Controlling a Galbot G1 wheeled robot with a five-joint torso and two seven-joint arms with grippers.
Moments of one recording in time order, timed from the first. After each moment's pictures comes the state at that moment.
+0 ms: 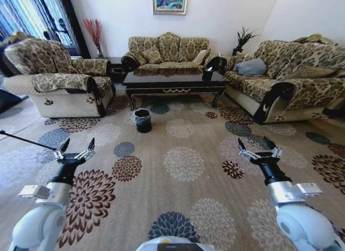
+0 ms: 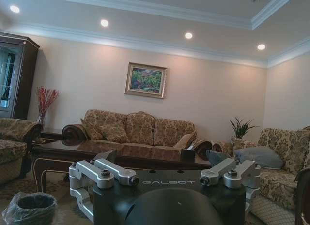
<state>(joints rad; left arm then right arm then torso) 1.60 -1.24 -1.00 -2.26 -0.55 0.03 0.10 -1.79 0.94 0.94 2.34 0.60 0.07 0.17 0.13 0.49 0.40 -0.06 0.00</state>
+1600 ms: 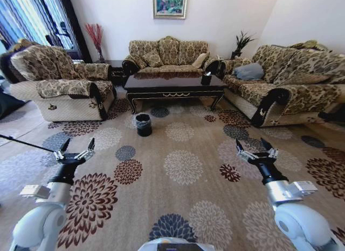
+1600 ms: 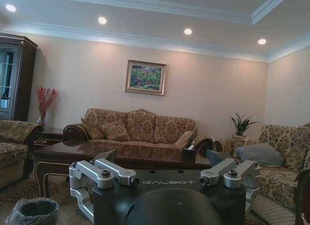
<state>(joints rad) 1.60 -1.24 -1.00 -2.27 -0.55 0.03 0.11 -1.78 0.95 0.92 2.32 0.61 0.05 0.17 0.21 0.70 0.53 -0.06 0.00</state>
